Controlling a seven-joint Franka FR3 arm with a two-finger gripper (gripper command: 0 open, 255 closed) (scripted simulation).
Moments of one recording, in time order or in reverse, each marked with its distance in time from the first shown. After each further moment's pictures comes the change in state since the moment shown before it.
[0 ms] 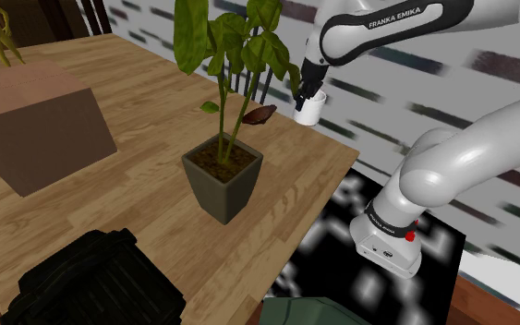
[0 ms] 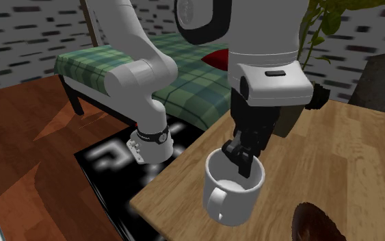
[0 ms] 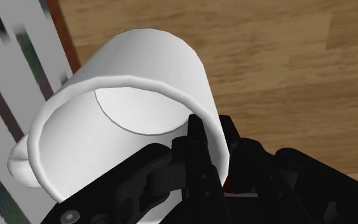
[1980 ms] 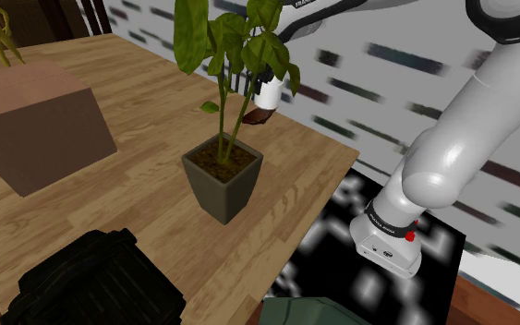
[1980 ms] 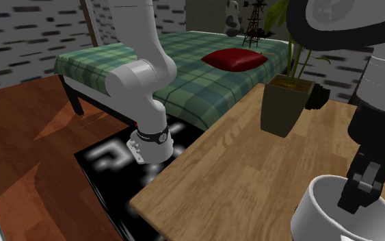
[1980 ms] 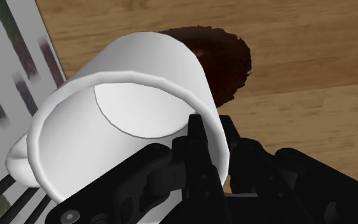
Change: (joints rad) arm 0.069 0.469 0.045 0.476 0.087 -0.014 0.047
